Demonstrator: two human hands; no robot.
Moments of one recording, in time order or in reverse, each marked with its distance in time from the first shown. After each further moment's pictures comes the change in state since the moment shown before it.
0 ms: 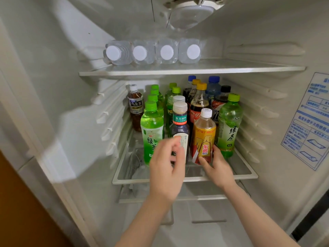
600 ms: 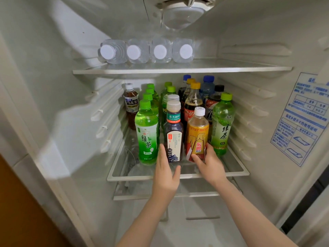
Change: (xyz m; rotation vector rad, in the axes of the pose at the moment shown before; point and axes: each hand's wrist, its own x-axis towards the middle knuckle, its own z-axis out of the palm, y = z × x) left_hand -0.040 -0.059 0.038 0.154 -0.299 -0.342; right_hand 0.000 -0.001 0.000 -0.045 -0.015 0.027
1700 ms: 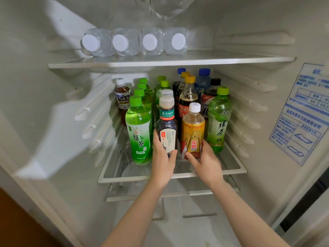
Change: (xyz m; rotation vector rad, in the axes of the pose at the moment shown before) left_hand 0.045 0.002 0.018 -0.148 0.058 -0.060; right_hand 0.000 0.003 0.002 0.003 0.081 -0.084
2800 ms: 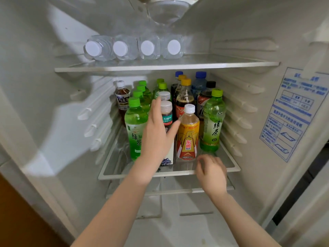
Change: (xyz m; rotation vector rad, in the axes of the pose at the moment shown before) left_hand 0.024 0.080 -0.041 0.298 0.103 0.330; right_hand -0.033 0.008 -0.019 -0.235 0.097 -0.011
